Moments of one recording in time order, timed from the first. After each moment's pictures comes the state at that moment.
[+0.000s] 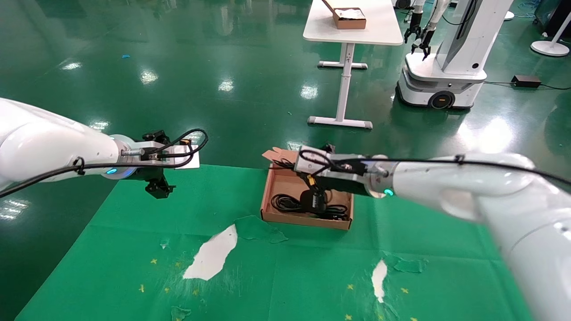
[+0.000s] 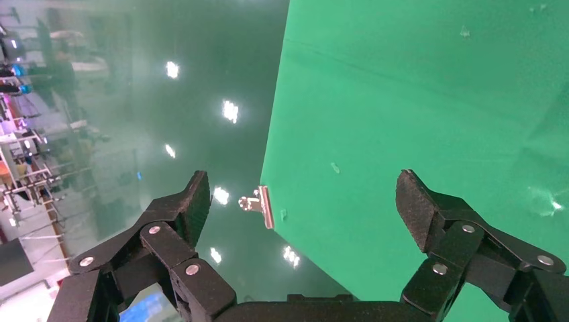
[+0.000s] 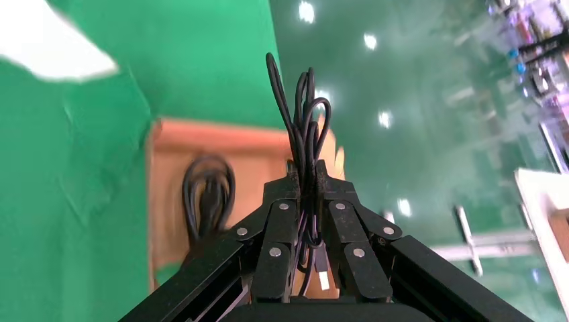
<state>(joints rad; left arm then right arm) -1.93 1.15 1.56 -0.70 1.96 0.77 -0.54 1.68 -1.38 -0.51 0.21 -1.59 -0.79 -0.56</state>
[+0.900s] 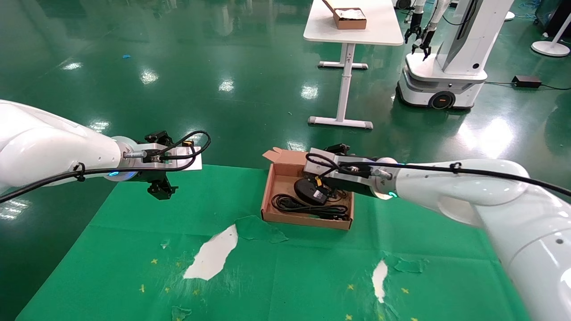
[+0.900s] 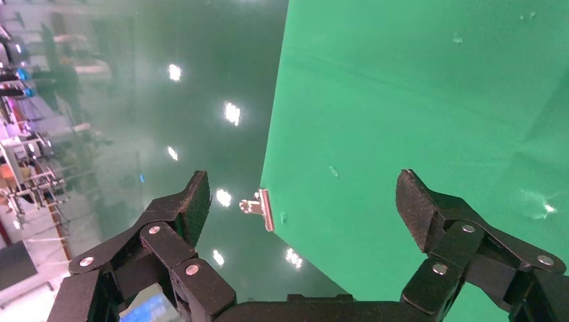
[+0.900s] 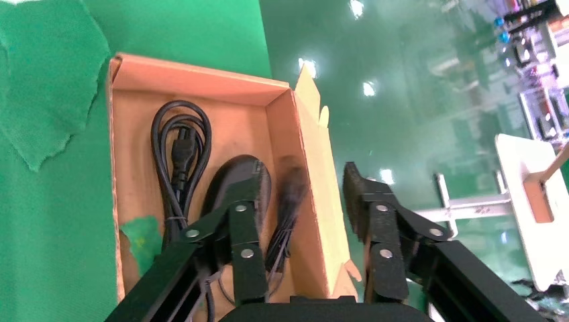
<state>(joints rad) -1.93 1.13 1.58 -0.77 2.00 0.78 -0.60 1.61 -1.34 -0.55 0.30 -1.57 -0.74 -0.47</state>
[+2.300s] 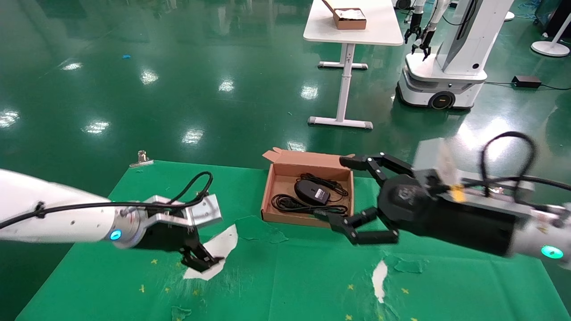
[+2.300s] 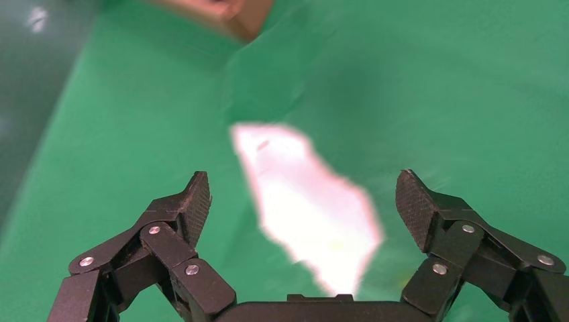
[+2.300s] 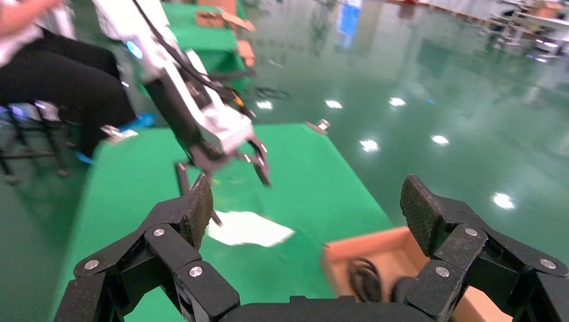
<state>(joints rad) -1.67 0.97 1.18 -0.93 1.61 1.00 -0.47 1.23 -0.83 -0.36 0.99 -0.98 -1.27 -0.01</state>
